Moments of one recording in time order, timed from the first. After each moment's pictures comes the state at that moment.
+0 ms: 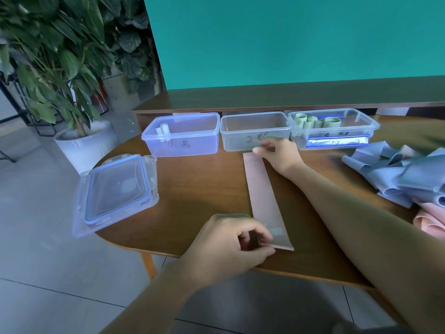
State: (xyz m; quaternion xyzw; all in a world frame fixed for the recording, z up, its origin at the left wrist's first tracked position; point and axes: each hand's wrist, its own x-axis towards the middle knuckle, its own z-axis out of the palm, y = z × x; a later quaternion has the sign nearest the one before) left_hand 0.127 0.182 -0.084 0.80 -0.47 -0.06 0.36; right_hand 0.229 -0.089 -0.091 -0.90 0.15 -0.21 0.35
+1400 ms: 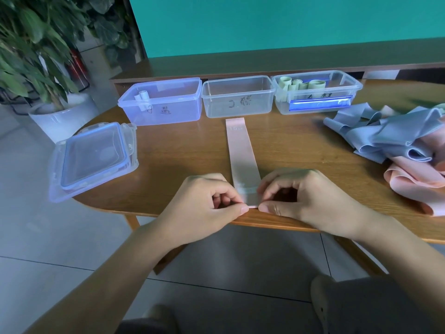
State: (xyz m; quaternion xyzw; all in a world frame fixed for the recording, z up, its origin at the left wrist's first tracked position) left_hand 0.117 0.185 -0.089 0.81 -0.46 -0.01 0.35; right_hand 0.016 -0.039 -0.096 -0.92 -0.09 -0.11 0.38
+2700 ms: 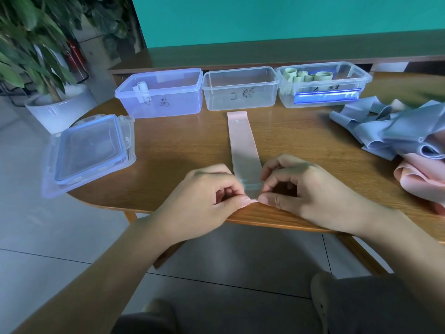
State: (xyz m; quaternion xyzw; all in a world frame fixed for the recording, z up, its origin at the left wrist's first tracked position) left_hand 0.127 0.180 -0.093 0.81 -0.50 0.01 0.30; right_hand 0.023 -0.037 -0.093 -0.94 -0.09 -0.10 0.31
